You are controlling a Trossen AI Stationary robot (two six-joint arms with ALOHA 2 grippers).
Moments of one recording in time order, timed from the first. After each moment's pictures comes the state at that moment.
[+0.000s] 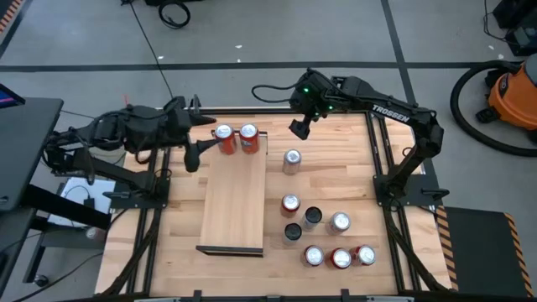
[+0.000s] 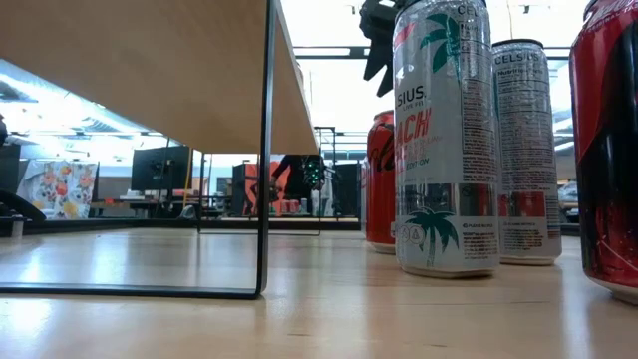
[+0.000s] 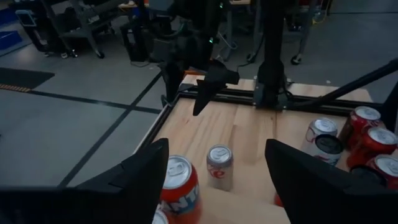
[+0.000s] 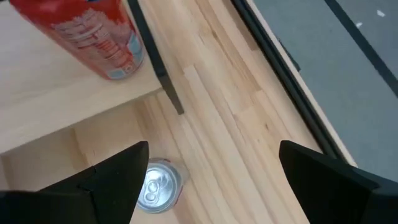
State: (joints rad) left arm -0.04 1.00 1.43 -0.73 -0.38 -0.04; right arm -0.42 1.63 1.73 -1.05 -0.03 0.04
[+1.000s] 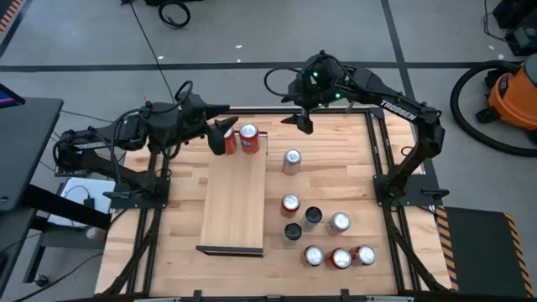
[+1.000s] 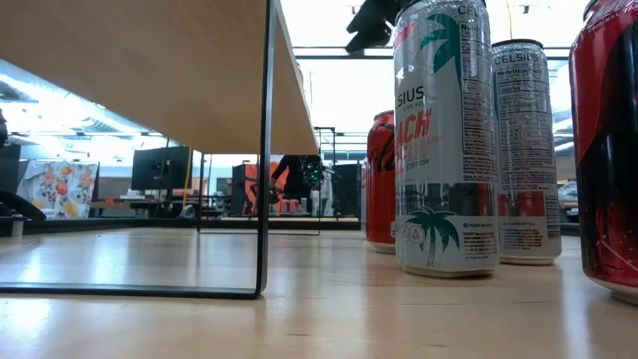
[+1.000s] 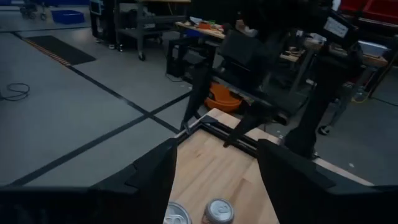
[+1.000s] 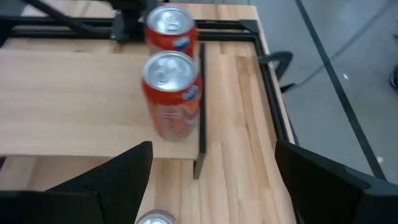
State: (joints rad) left arm -0.01 1.13 1.43 -0.50 -0.56 -0.30; right arm -0.45 1.62 1.85 -0.92 -0.28 -0.31
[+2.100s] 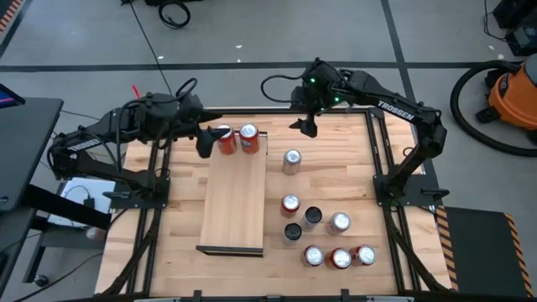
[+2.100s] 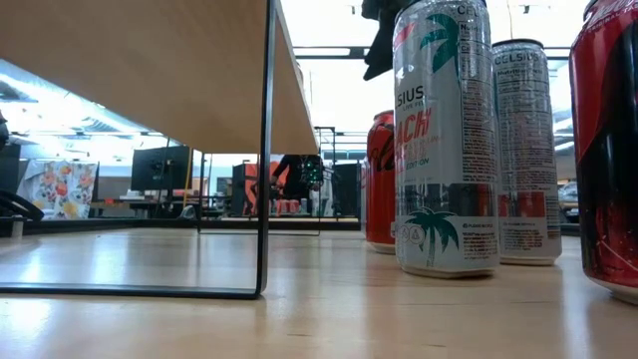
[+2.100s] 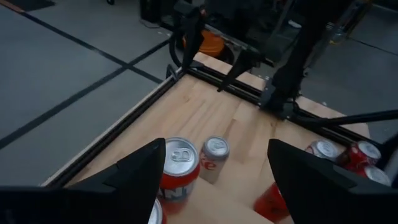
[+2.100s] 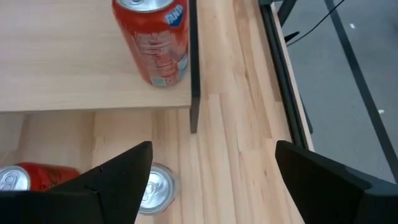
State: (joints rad) left arm 0.15 1.07 1.43 -0.75 -0.22 -0.30; right arm -0.47 1.61 1.76 -1.01 -0.23 -0.32
